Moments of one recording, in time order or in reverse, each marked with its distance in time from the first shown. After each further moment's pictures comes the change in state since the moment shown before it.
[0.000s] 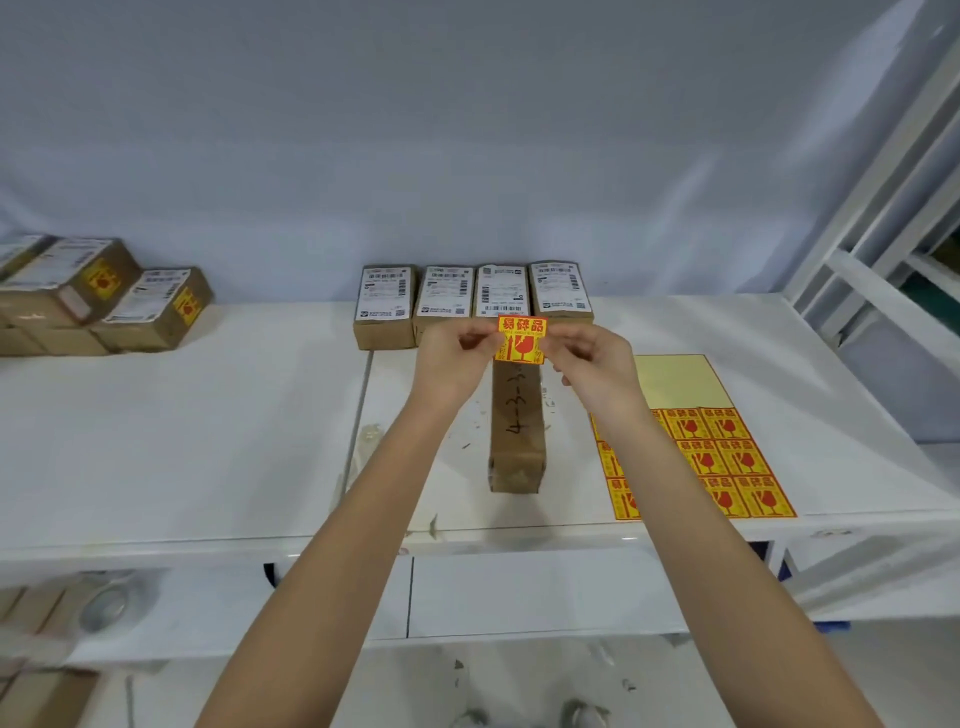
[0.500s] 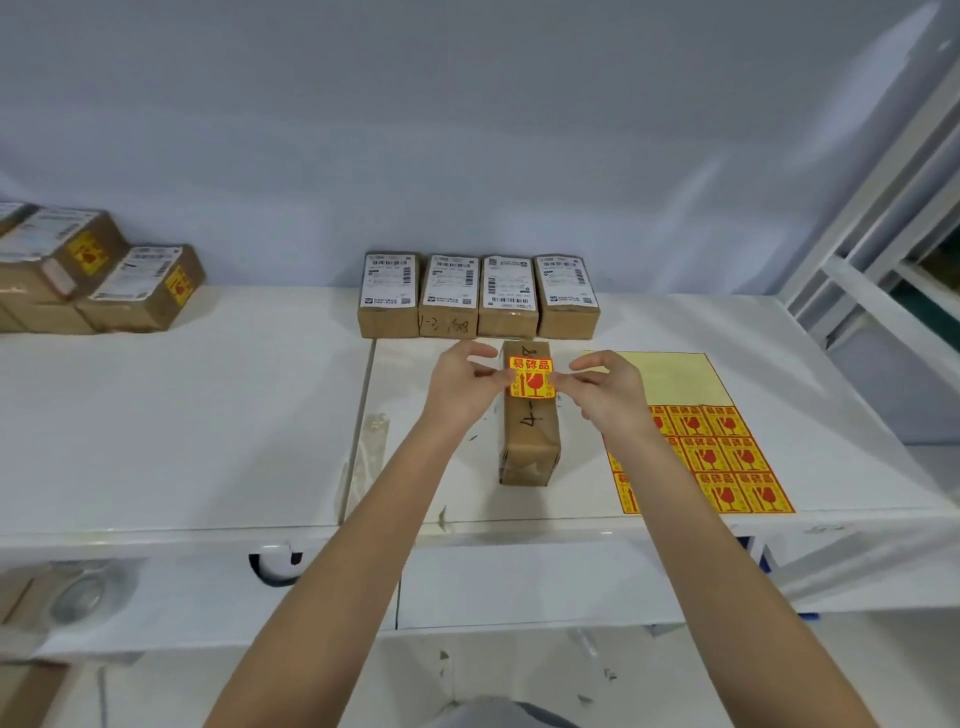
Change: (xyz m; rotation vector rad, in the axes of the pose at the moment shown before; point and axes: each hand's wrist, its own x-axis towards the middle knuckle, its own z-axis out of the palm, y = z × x) left_hand -0.010 -0.035 0.000 -0.052 -0.122 -0.244; right_hand -0.015 0.014 0.009 -0.145 0.109 0.256
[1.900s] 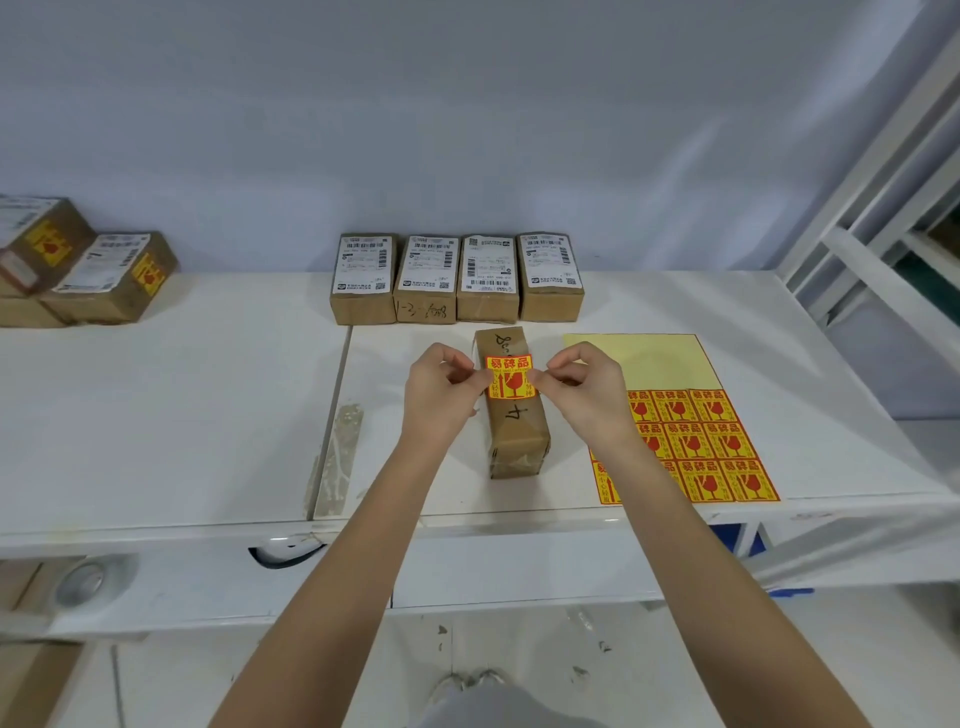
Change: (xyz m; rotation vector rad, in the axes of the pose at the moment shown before) left_hand -0.009 -0.013 0.019 -0.045 0.144 0.011; right_hand 0.012 0.025 -0.010 -0.046 -0.057 -0.183
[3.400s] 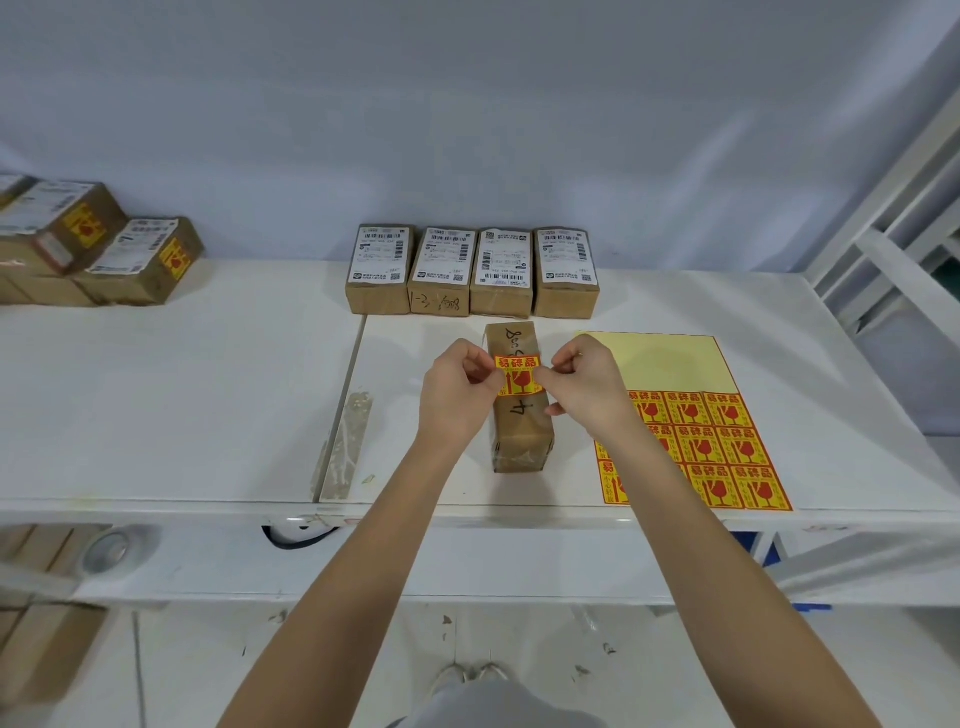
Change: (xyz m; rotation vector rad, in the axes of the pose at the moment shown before) left_hand -0.003 -0.008 0.010 0.145 0.007 0.127; right_hand 0.010 -0.009 0.004 -0.128 -0.144 0.065
